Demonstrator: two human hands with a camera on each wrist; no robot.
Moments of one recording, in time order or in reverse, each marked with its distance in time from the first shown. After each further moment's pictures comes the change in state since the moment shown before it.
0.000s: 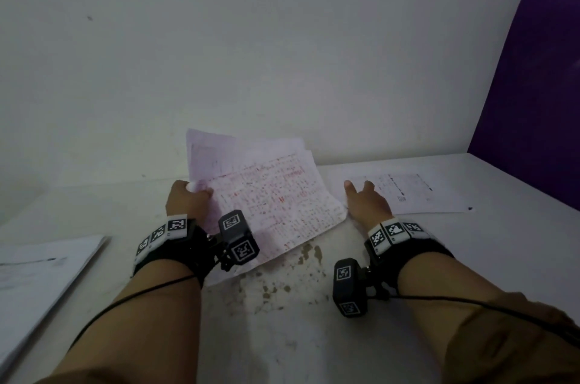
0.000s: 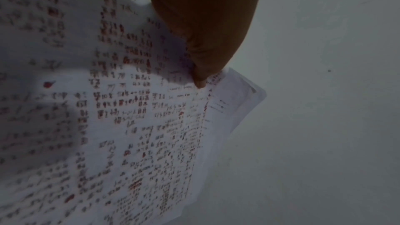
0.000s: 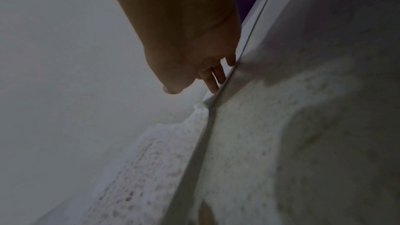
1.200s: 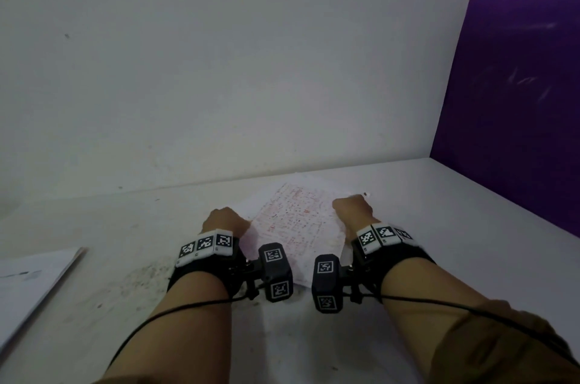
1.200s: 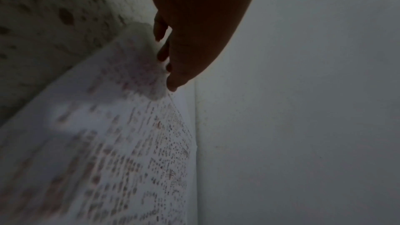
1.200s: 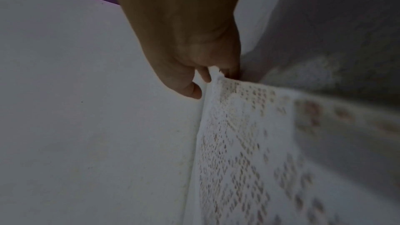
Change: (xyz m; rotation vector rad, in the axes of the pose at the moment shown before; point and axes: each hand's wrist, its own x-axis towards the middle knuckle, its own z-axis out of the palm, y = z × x) left_hand -0.055 0.018 0.057 0.591 -0.492 0.134; right_hand -0.010 0.016 -0.017 0.147 -0.009 0.202
